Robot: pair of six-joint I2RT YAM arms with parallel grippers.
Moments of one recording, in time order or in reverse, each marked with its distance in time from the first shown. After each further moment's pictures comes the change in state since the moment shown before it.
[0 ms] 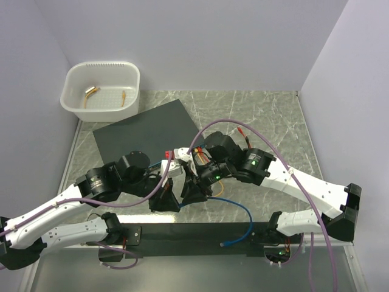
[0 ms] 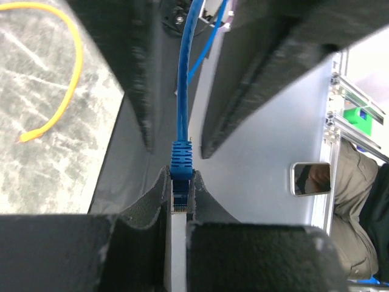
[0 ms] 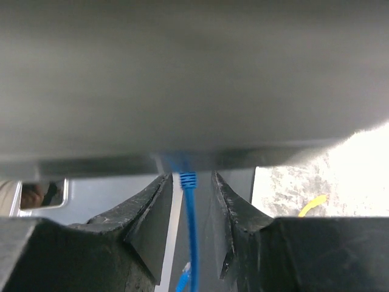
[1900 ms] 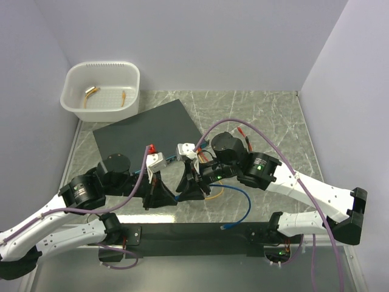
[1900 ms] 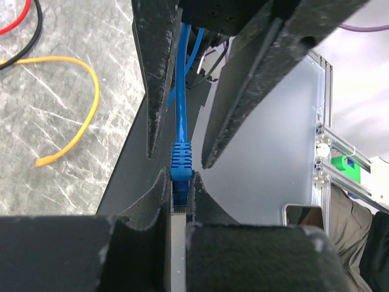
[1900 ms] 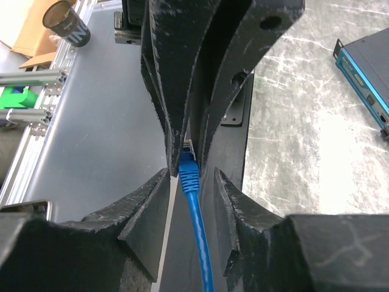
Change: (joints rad) left arm 0.036 -0.146 -0.041 0.101 -0.058 -0.106; right arm 0.011 -0.062 -0.052 0.206 0.047 0.073
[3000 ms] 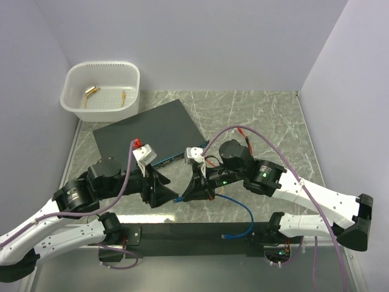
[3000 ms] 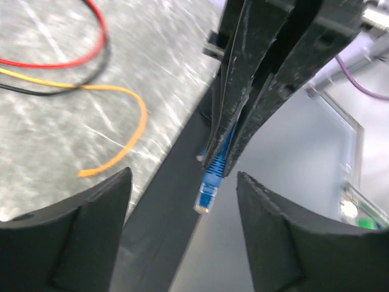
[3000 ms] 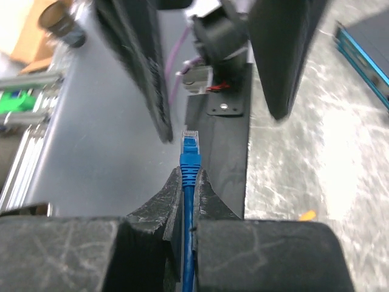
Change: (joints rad) left arm -0.005 -0.057 -0.020 0.055 -0.206 -0.060; right arm -0.009 -0.089 -0.135 0.065 0.016 0.042
